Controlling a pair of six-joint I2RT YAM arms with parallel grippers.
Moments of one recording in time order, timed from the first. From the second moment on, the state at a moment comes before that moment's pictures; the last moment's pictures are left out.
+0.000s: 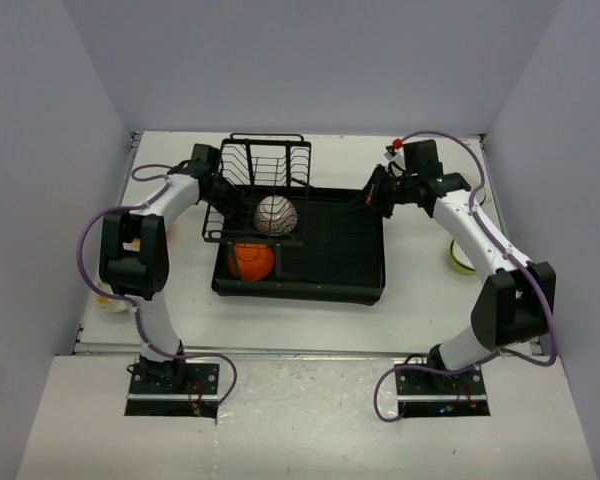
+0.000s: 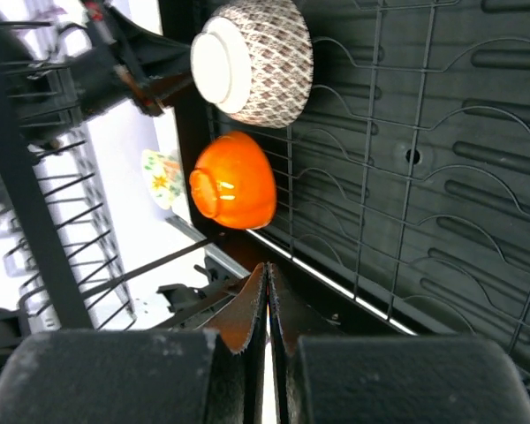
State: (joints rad) left arm -0.15 1.90 1.41 -0.60 0.31 -1.03; right arm 0.23 1.52 1.31 -0.60 -0.62 0.75
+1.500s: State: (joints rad) left arm -0.19 1.98 1.52 -0.66 0.35 -0.95; right arm 0.42 2.08 1.51 -0.28 -0.72 0.94
